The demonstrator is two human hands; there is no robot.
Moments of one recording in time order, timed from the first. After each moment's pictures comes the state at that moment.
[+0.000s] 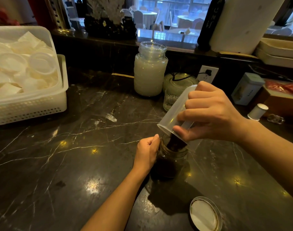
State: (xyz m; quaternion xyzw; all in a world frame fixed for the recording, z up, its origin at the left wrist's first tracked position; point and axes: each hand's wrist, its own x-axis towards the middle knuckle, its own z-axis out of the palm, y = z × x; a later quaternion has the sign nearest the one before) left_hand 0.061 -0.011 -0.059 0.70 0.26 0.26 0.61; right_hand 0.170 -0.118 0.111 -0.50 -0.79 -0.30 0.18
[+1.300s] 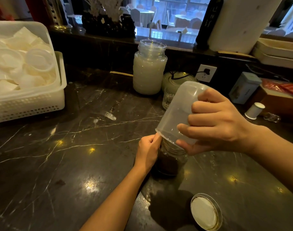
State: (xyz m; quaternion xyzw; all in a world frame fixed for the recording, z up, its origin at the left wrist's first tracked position) left_hand 0.057 -0.015 -0.049 0.66 0.24 0.25 0.67; right_hand 0.151 -0.132 0.110 -0.44 -0.82 -0.36 0.10
